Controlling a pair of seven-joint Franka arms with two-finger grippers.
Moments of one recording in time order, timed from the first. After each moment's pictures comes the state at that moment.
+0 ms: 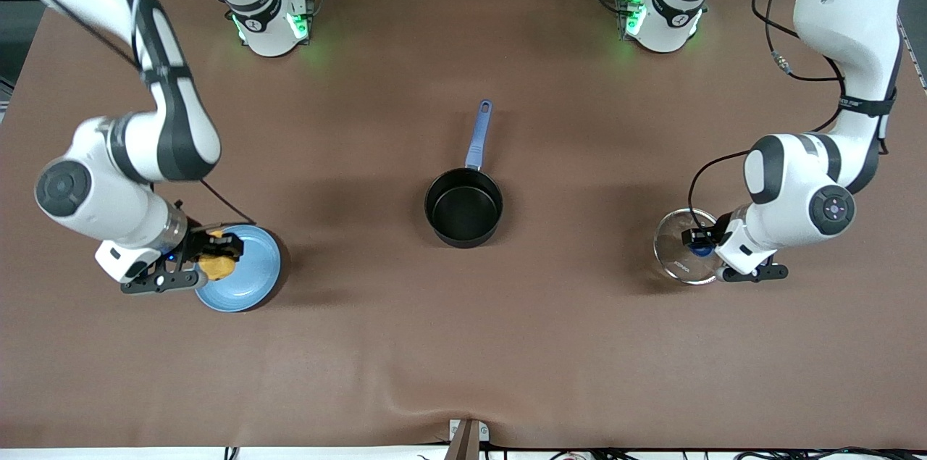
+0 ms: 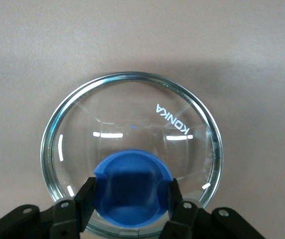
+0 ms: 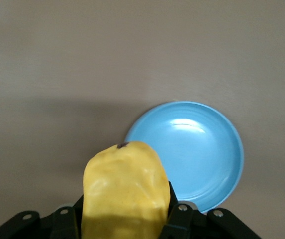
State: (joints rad) left arm 0.04 0.50 -0.08 -1.91 -0.03 2.34 -0.06; right arm 0.15 0.37 -0.01 -1.68 0.06 2.09 -0.02
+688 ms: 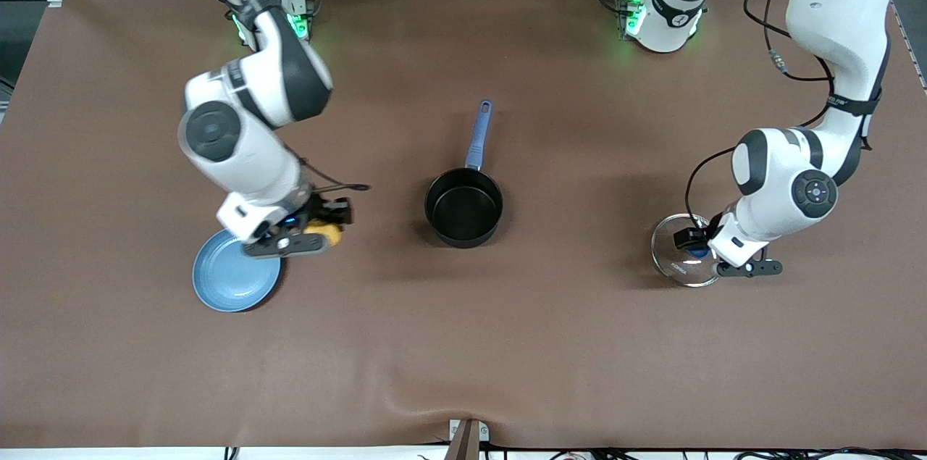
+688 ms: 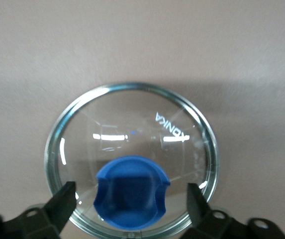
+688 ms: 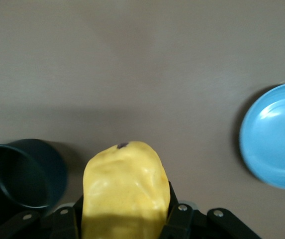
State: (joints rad) left arm 0.04 0.48 -0.08 -1.96 0.00 2.44 -0.06; right arm 0.45 0.39 -0.01 -1.59 0.05 2.04 0.36
